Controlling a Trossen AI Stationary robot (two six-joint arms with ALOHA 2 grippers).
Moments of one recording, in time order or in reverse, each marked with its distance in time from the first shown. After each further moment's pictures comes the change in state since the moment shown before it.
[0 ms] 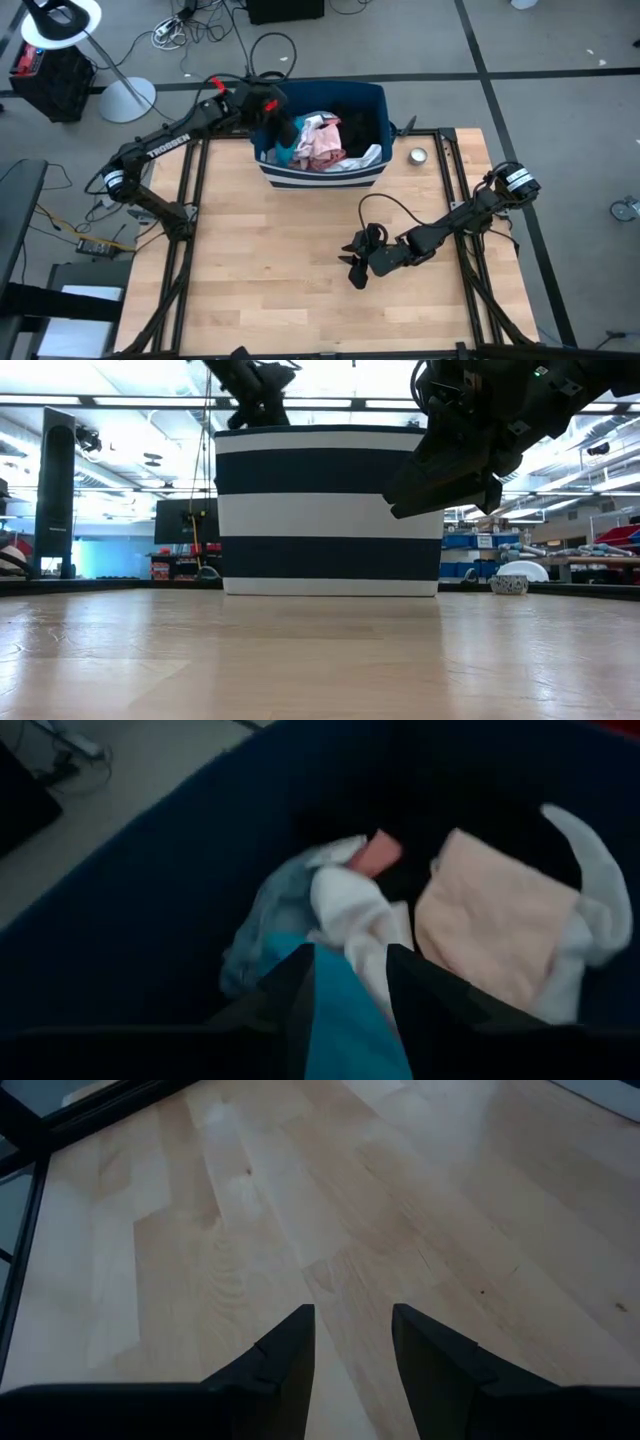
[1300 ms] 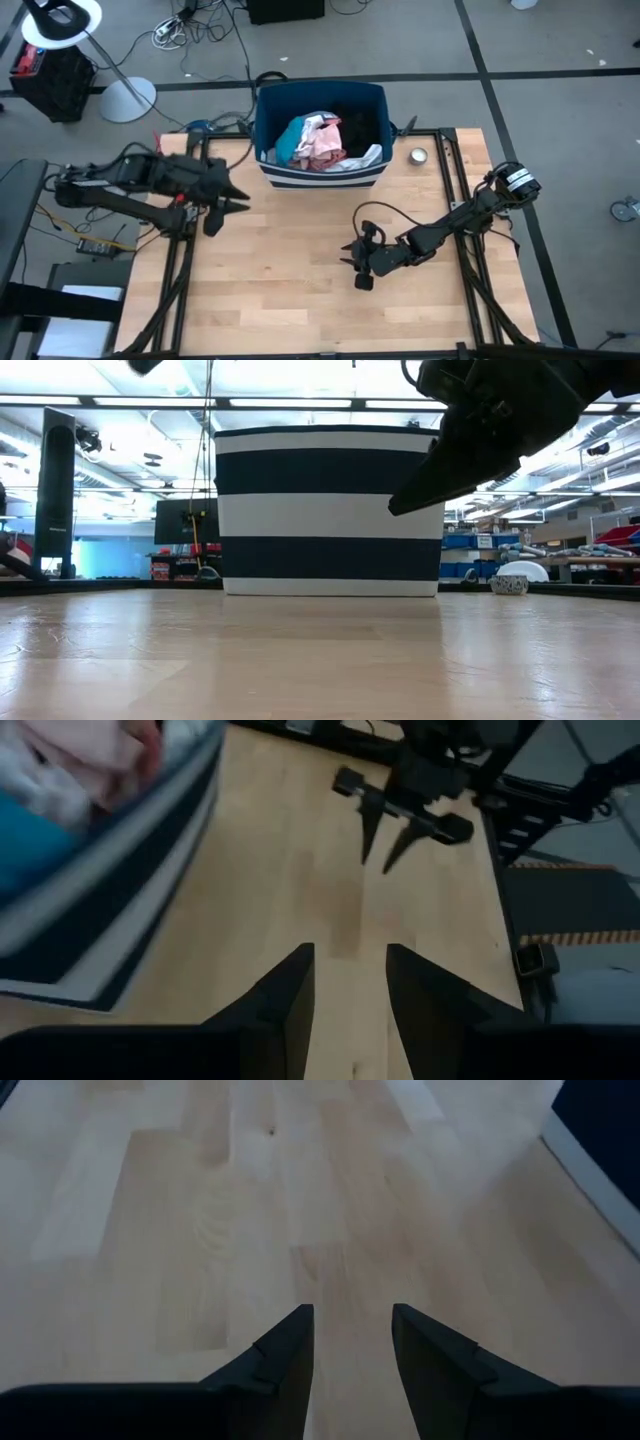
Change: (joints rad) left arm -0.636 -0.614 -0.370 -0.214 0.044 -0.233; right arm -0.001 0.000 0.000 -0.006 -0.015 -0.404
